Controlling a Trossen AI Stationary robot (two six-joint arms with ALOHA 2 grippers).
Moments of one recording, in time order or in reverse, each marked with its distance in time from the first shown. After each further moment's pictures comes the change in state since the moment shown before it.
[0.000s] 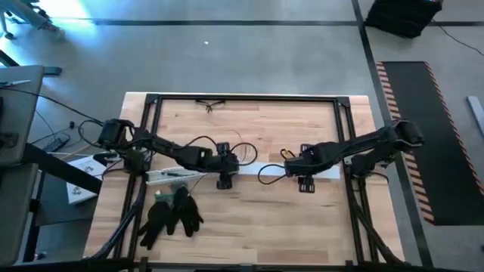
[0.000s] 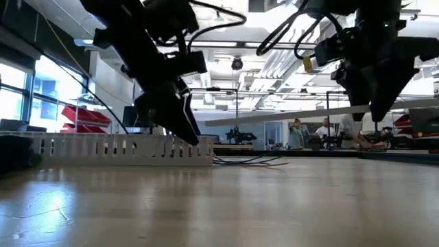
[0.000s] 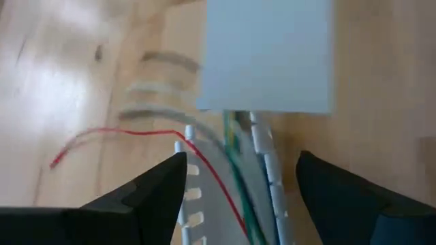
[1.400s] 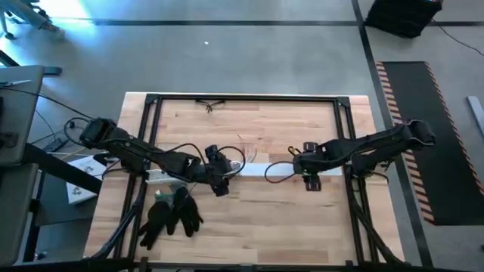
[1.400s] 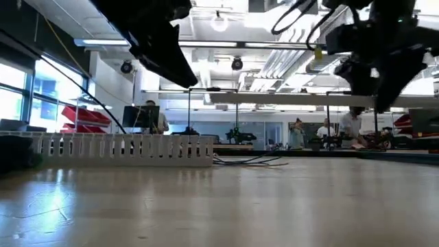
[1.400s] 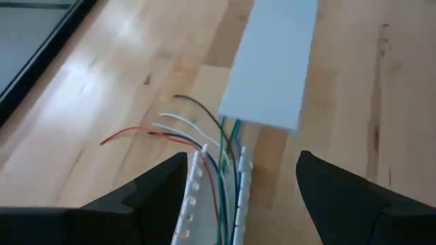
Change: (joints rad) left arm -0.180 -0.176 0.050 -0.159 -0.270 -0.382; right arm -0.006 -0.155 -0.099 0.060 -0.005 -0.052
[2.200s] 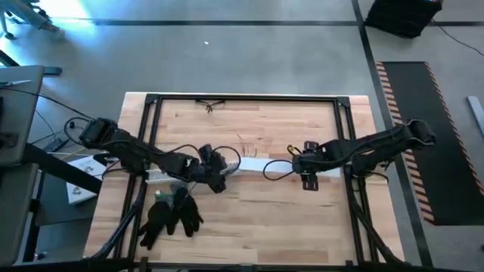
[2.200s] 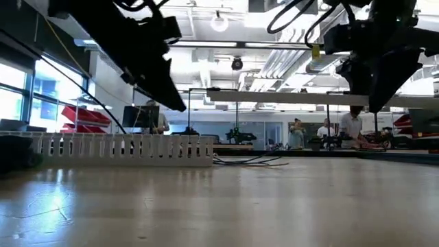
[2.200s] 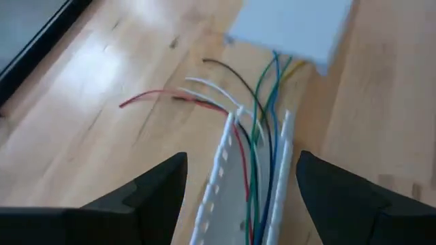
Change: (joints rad) left arm 0.052 0.007 -0.129 0.107 -0.024 -0.035; right arm 0.021 0.000 0.000 0.048 0.035 0.051
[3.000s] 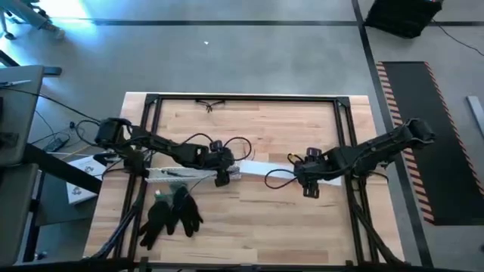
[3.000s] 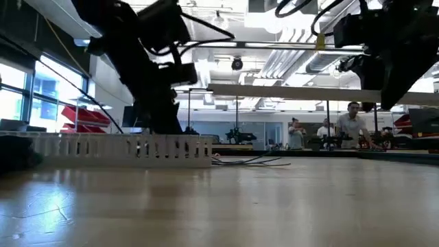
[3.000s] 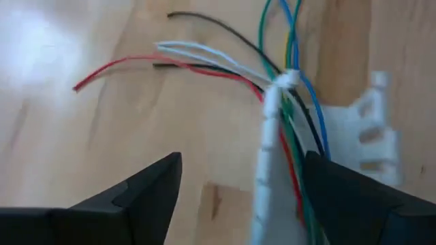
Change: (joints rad) left arm 0.185 0.168 0.001 0.087 0.335 0.268; right arm 0.130 0.000 0.000 -0.004 0.035 0.164
